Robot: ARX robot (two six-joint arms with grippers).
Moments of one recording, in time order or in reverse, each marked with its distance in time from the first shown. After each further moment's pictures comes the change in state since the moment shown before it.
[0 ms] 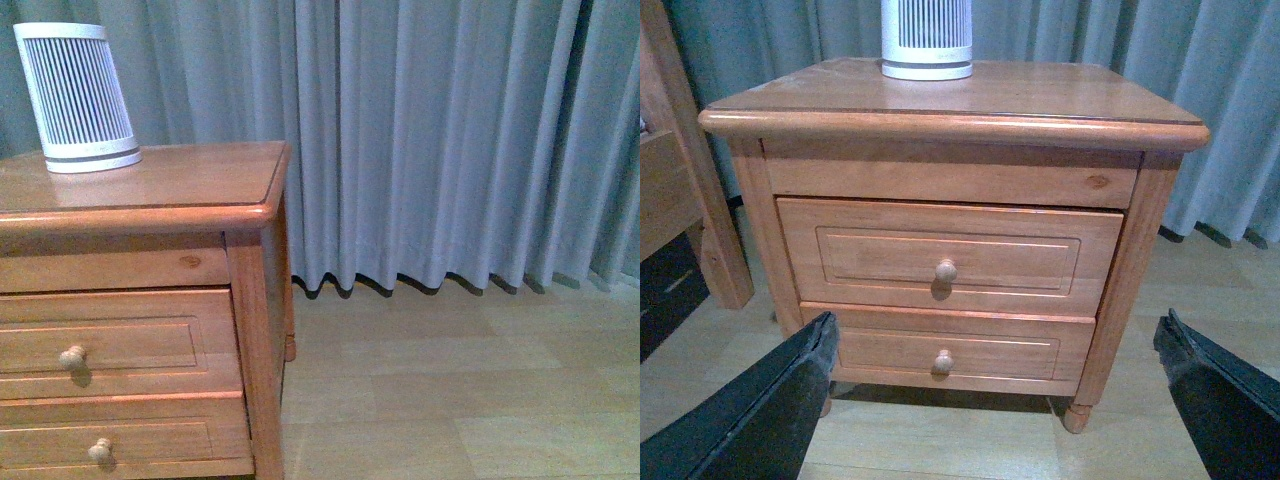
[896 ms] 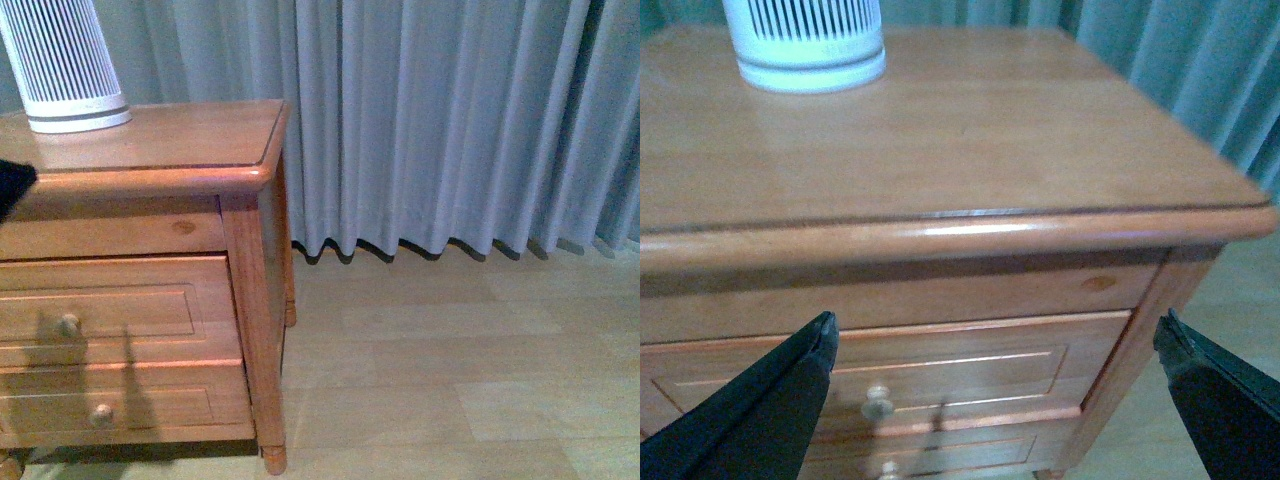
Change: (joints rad) left arm 0.056 1.497 0.635 0.661 0.221 0.039; right arm 0.000 0.000 0.000 0.000 0.000 0.000
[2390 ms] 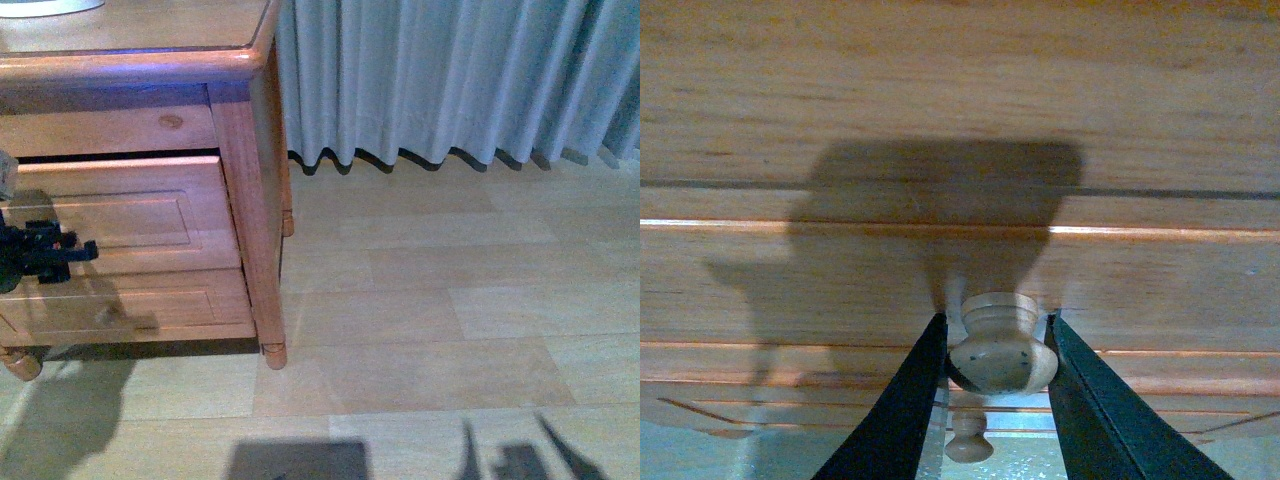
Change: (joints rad) left arm 0.051 0.734 0.190 0.327 -0.080 0.028; right arm 0.000 0.000 0.000 0.000 0.000 0.000
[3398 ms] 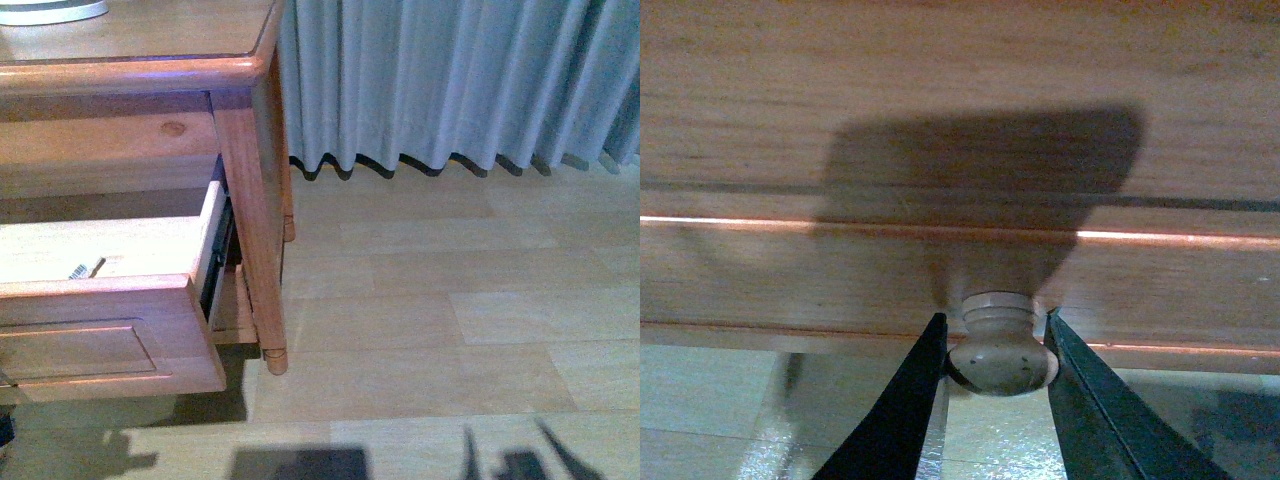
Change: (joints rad) left arm 0.023 -0.110 -0.570 0.413 -0.035 0.001; right arm 0.000 0.000 0.000 0.000 0.000 0.000
